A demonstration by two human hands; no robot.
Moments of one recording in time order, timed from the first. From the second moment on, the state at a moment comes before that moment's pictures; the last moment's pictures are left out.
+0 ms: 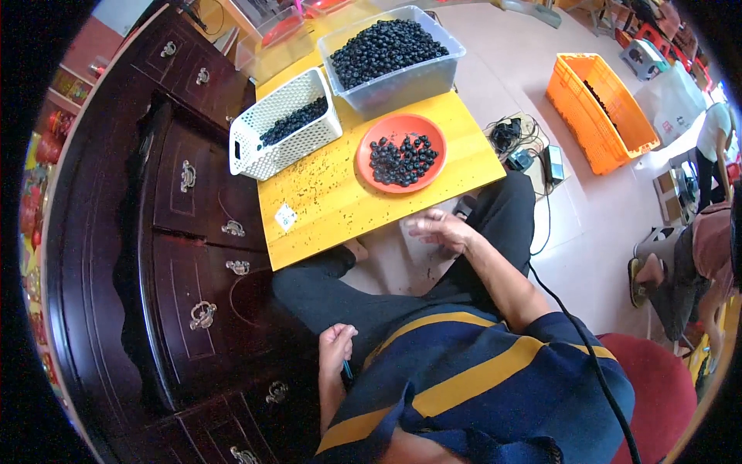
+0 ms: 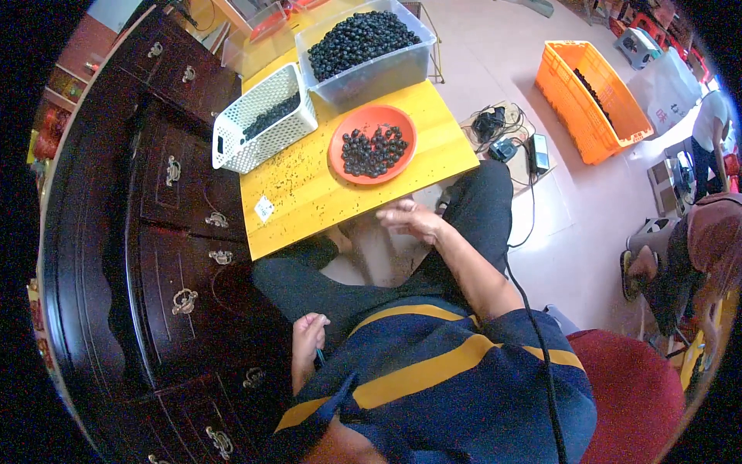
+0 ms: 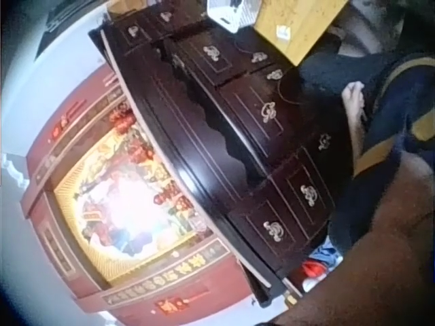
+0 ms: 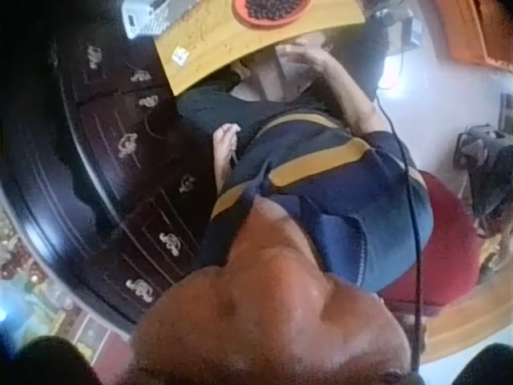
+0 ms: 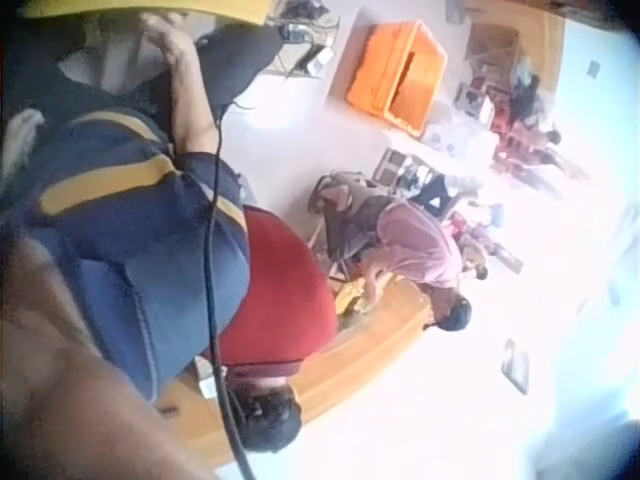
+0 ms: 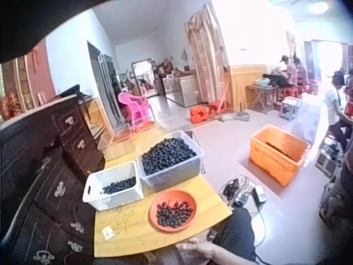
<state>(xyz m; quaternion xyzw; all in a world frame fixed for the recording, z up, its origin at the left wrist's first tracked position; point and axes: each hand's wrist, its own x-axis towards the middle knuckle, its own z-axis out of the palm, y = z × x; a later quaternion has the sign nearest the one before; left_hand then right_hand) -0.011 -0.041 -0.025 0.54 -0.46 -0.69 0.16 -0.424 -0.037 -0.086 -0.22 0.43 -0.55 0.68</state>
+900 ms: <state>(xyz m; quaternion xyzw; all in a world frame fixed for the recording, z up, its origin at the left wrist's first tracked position) -0.022 -0.058 -0.025 0.58 -0.50 -0.65 0.06 -0.297 -0.014 -0.378 -0.53 0.49 0.11 0.68</state>
